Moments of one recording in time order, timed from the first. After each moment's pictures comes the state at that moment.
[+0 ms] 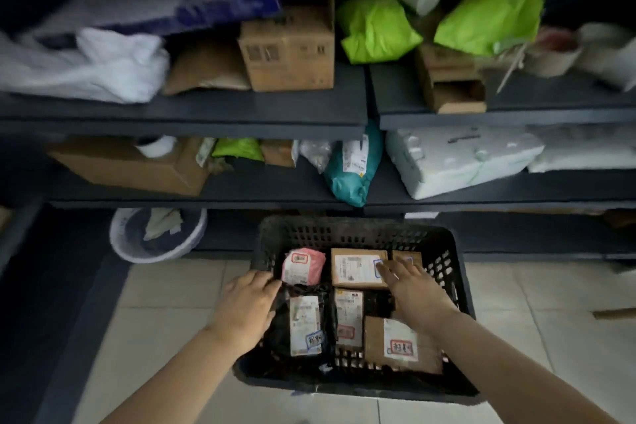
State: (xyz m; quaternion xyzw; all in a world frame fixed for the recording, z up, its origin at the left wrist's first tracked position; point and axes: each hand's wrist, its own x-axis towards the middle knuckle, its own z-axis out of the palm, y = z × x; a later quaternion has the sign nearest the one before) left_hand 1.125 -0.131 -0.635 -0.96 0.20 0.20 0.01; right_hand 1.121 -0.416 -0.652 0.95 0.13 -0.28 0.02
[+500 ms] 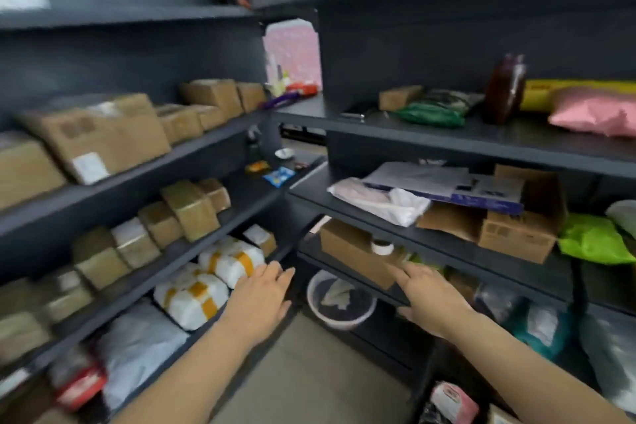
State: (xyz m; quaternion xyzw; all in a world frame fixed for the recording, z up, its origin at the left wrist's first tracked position) left_hand 0.942 0.118 -0.340 -0.99 -0.09 -0.04 0.10; right_hand 1.089 -0.125 -0.348 0.92 0.40 -0.03 0.02
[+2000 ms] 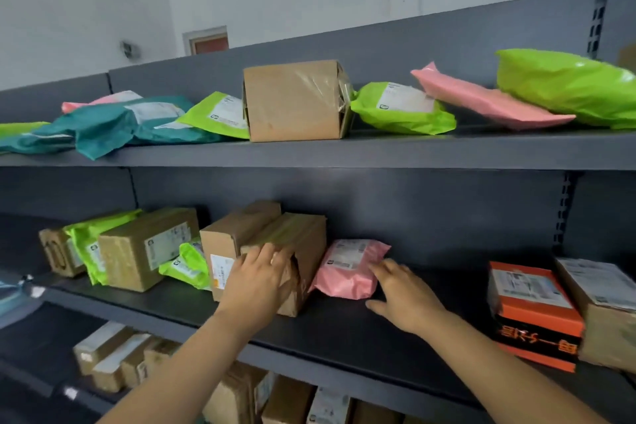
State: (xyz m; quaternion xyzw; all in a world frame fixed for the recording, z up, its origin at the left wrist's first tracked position) left_hand 0.266 0.665 -0.171 -0.69 -0.62 -0.16 0.35; right_hand 0.513 0.715 -0.177 0.52 0.84 -0.03 -0.13
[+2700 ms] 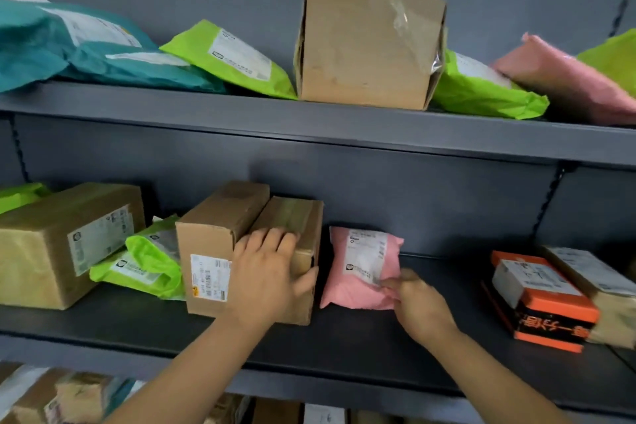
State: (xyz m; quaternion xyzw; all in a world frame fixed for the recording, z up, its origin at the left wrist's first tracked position) left_hand 0.219 0.742 -0.204 -0.71 -0.54 -0.35 0.29; right_hand 0.466 0.733 -0.218 0.67 0.73 0.01 -0.10
